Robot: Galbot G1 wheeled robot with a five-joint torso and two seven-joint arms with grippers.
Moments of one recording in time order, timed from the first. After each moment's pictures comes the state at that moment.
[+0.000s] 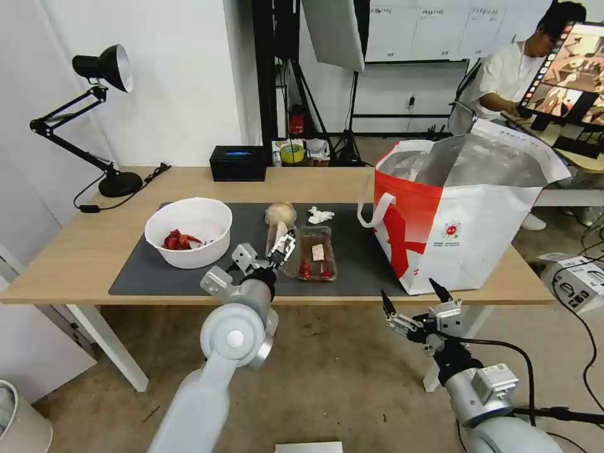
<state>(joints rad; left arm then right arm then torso) 1.03 -1.39 -0.16 -2.07 -1.26 0.15 -0.71 -1.70 1.24 0.54 2.32 0.15 -0.14 0.01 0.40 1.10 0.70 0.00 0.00</state>
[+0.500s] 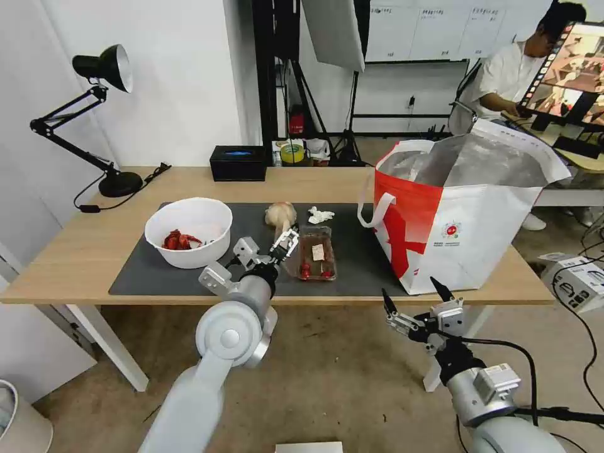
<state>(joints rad) 0.98 -1.33 -0.12 -2.07 -1.32 0.16 -0.68 -1.71 1.25 0.54 2.33 0.14 -0.14 0.00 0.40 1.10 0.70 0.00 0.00</state>
